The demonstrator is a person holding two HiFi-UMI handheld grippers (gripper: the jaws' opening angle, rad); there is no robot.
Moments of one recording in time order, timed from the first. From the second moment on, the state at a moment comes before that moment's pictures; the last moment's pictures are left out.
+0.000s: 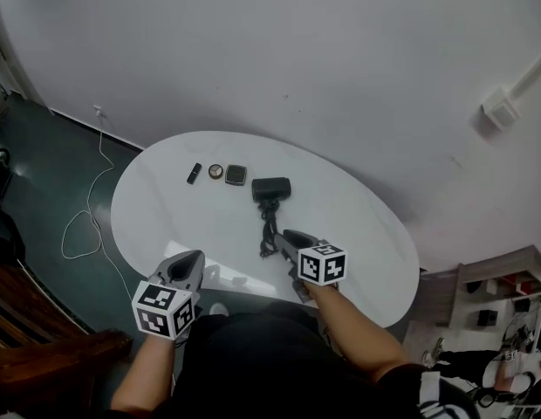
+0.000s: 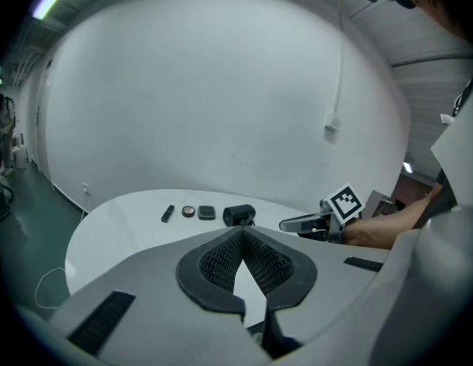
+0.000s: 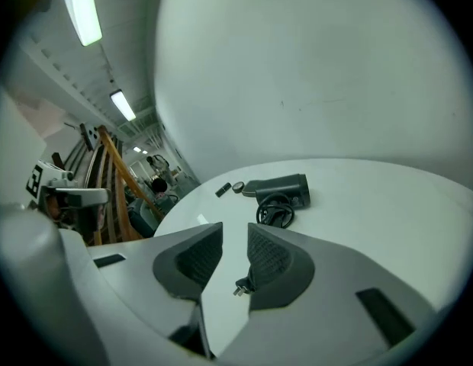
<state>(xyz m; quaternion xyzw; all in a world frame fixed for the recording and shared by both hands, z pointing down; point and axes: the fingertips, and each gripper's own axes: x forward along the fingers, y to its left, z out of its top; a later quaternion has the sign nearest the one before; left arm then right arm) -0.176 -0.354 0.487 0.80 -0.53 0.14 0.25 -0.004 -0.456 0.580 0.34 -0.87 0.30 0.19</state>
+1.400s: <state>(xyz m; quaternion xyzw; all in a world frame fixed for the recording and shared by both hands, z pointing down) -0.038 -0.350 0.457 0.89 -0.38 0.16 0.20 0.089 -0.359 0.456 0.39 -0.88 0.26 0.02</state>
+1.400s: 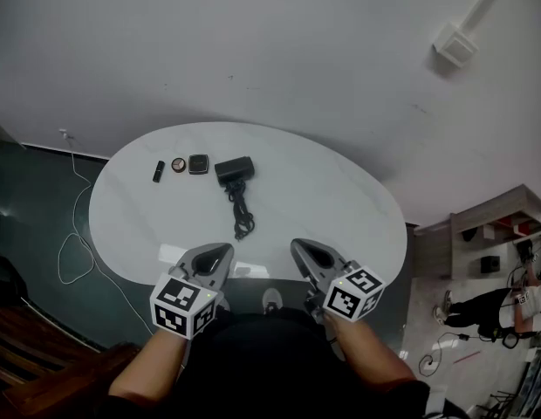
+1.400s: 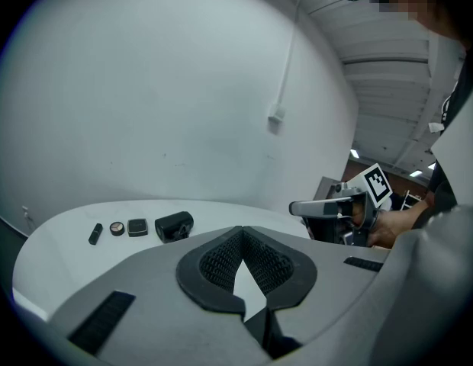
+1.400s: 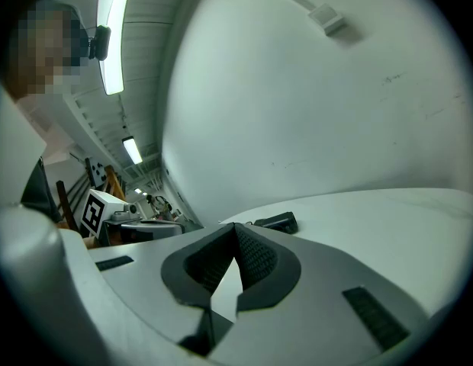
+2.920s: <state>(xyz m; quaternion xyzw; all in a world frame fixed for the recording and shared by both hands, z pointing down) -0.058 -0.351 0.449 0.88 -0.40 0.15 0.19 0.074 -0.351 0.457 0.38 -0.89 0.26 0.04</state>
